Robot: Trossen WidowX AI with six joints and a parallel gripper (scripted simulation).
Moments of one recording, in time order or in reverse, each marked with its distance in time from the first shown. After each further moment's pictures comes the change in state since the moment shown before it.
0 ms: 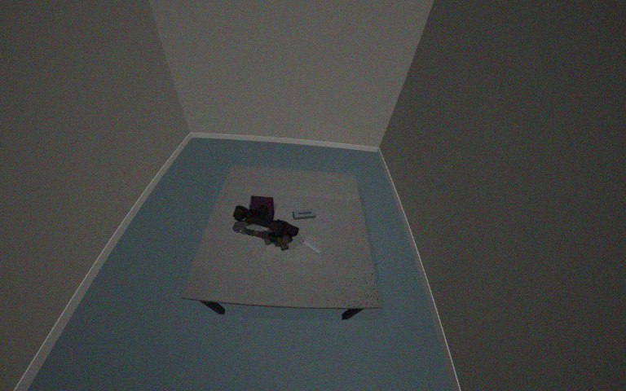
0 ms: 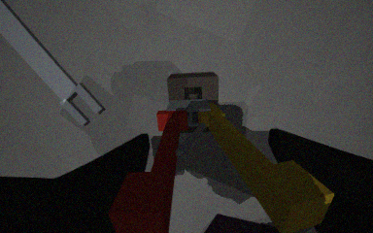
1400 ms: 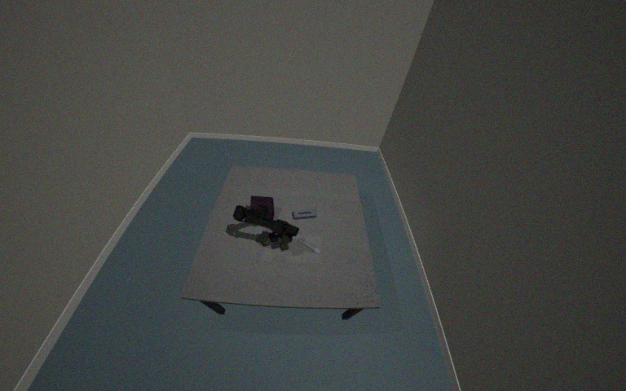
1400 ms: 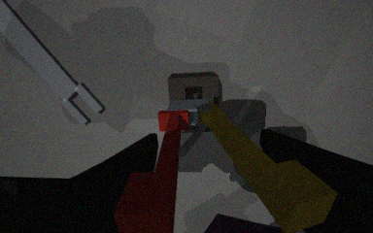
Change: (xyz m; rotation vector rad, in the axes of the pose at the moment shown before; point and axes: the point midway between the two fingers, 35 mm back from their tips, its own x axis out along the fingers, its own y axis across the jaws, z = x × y) arm 0.000 0.000 0.000 -0.001 0.001 0.002
